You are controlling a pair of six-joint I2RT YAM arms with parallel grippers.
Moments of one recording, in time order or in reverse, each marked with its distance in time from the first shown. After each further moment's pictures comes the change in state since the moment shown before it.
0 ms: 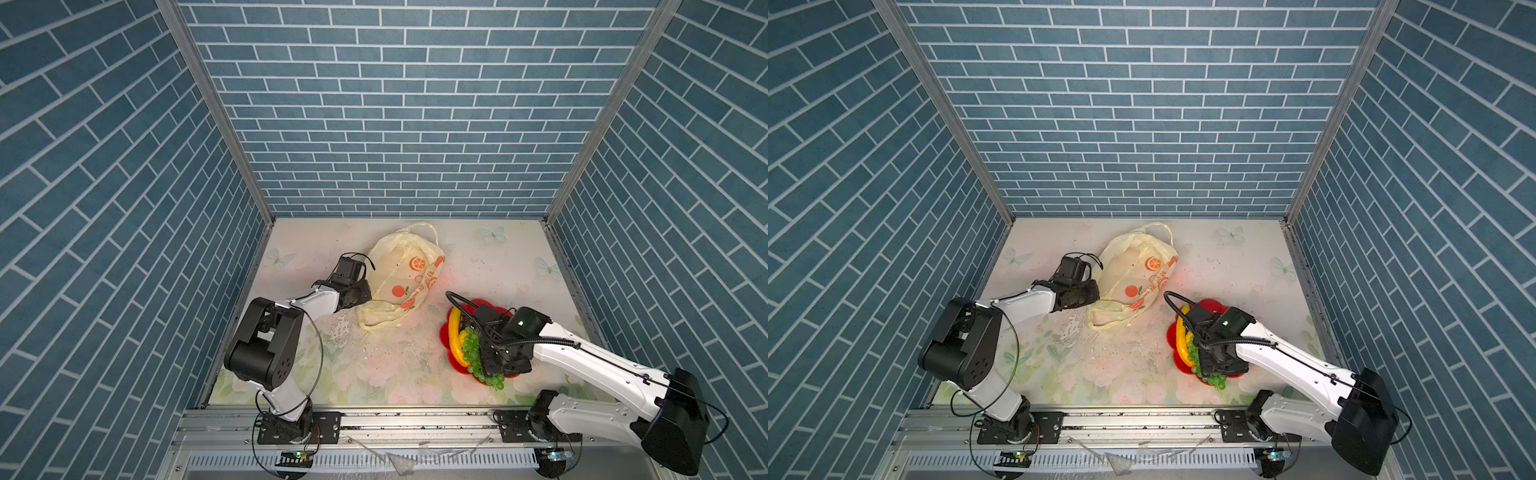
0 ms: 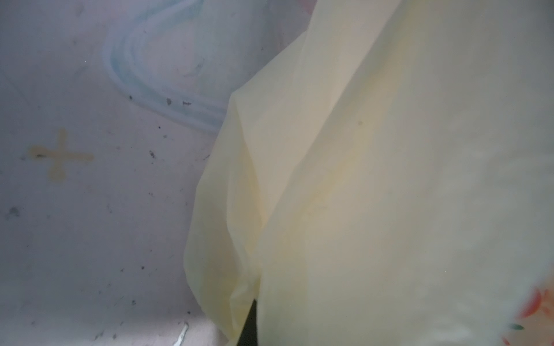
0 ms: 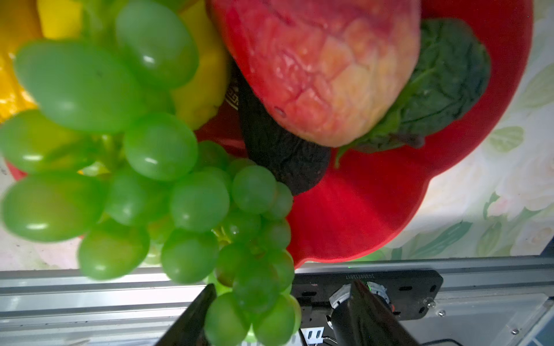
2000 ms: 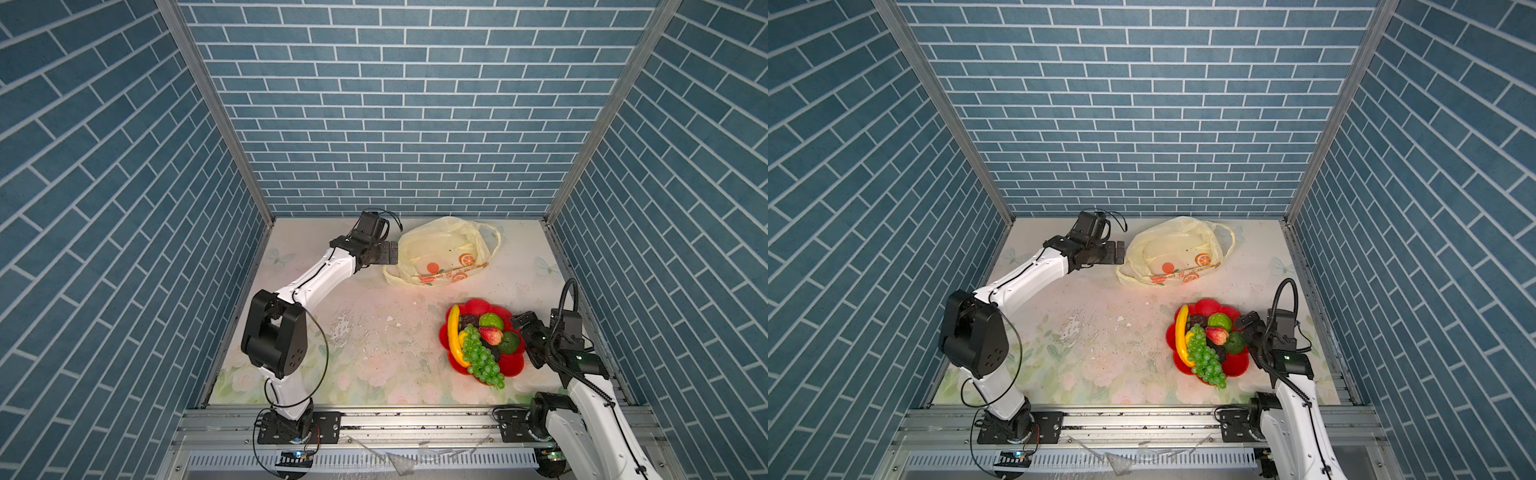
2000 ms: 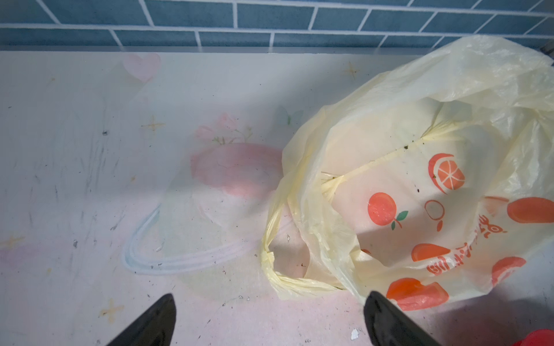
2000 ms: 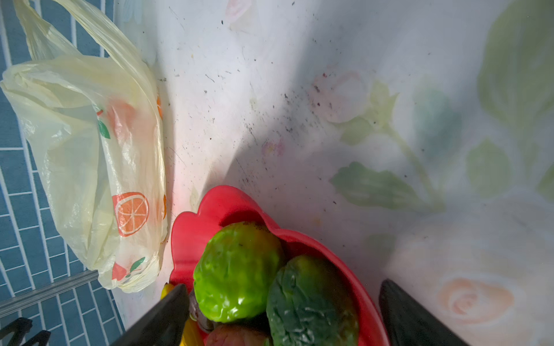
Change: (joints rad) left arm -0.104 0.055 0.489 -0.300 -0.153 0.201; right arm -0.910 -0.462 -0.476 0.727 -0.316 0.278
